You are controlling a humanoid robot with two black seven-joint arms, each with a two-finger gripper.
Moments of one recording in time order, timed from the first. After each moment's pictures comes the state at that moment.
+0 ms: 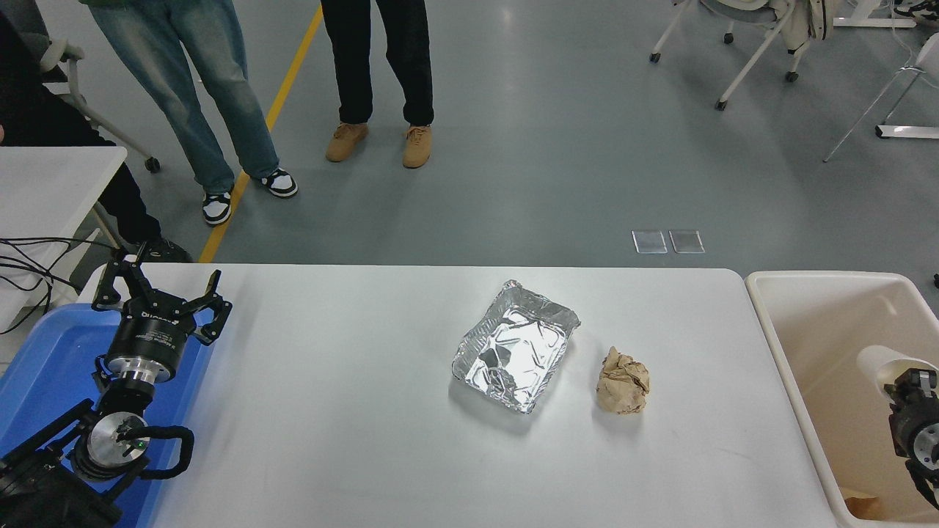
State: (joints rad) left arm -0.36 0.44 -0.97 -0.75 -0.07 -0.48 -0.54; right arm 0.57 -0.33 0.41 -0.06 -0.20 0.06 0.25
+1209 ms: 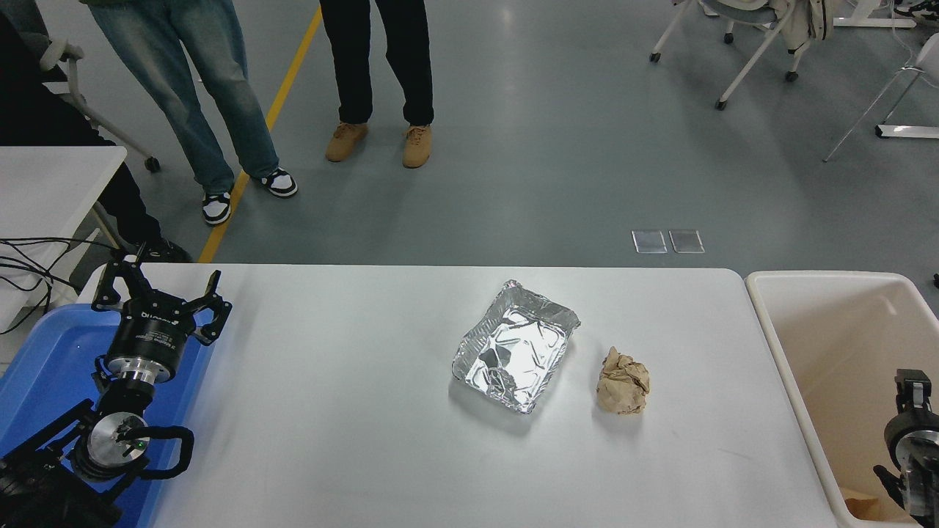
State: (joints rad) left arm -0.36 0.44 -0.97 -0.75 -0.07 -0.48 -0.54; right arm 0.57 -0.29 0.34 -0.06 -0.20 -0.14 0.24
